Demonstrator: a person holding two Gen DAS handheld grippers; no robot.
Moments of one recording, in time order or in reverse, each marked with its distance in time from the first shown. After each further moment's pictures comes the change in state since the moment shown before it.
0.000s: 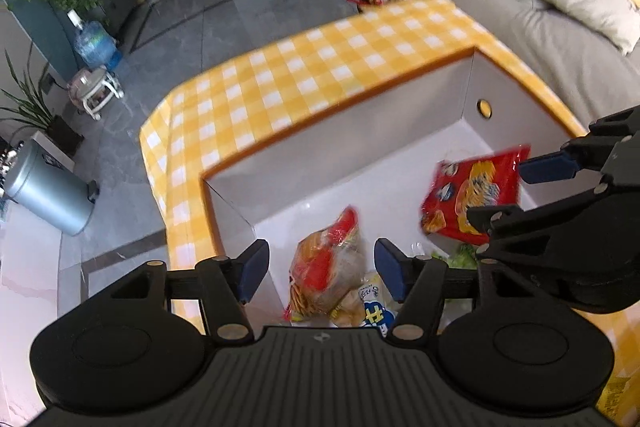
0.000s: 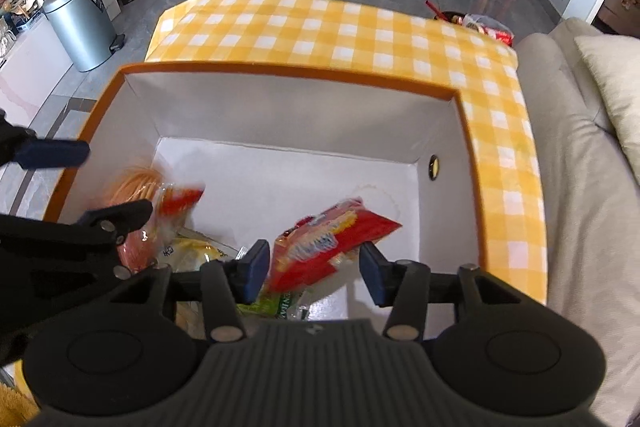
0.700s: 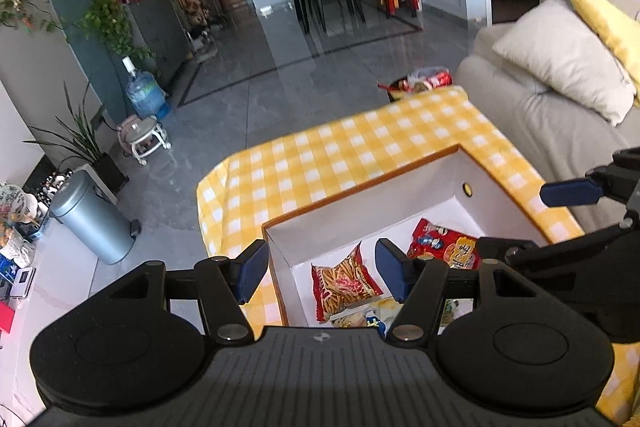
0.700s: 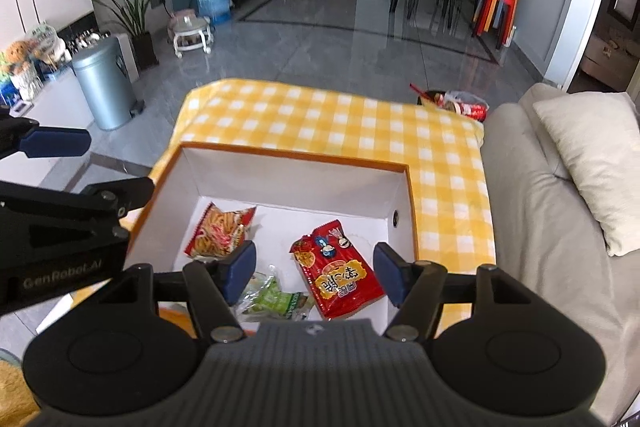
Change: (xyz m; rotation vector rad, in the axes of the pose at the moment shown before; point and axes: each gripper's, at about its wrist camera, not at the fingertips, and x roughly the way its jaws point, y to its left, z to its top) left arm -0.118 -0.007 -0.014 -0.080 -0.223 0.099; right arm -0.134 0.000 -0.038 -0.002 -0.248 0.009
